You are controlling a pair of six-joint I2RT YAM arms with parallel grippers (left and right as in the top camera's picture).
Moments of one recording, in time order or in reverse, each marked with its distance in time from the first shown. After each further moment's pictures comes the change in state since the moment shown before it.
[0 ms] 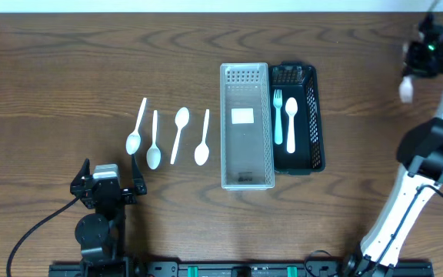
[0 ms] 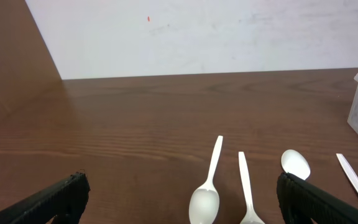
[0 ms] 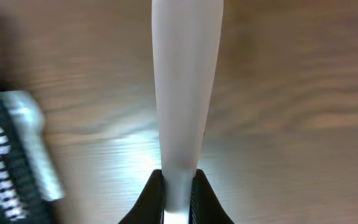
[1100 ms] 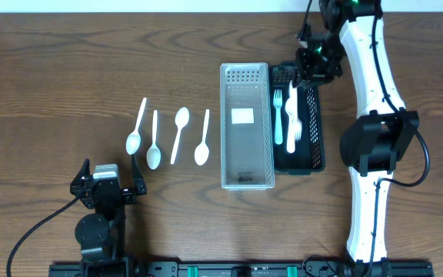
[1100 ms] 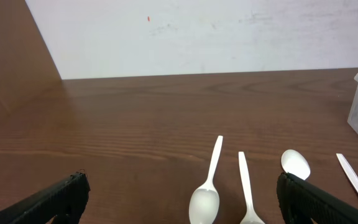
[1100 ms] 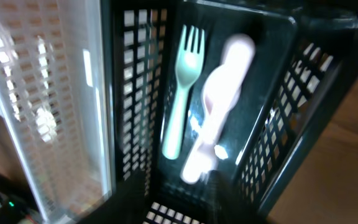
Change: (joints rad) left arm 0.000 0.000 0.000 0.000 0.000 0.000; right arm 0.447 0.000 -0.127 -0.069 -0.193 0.150
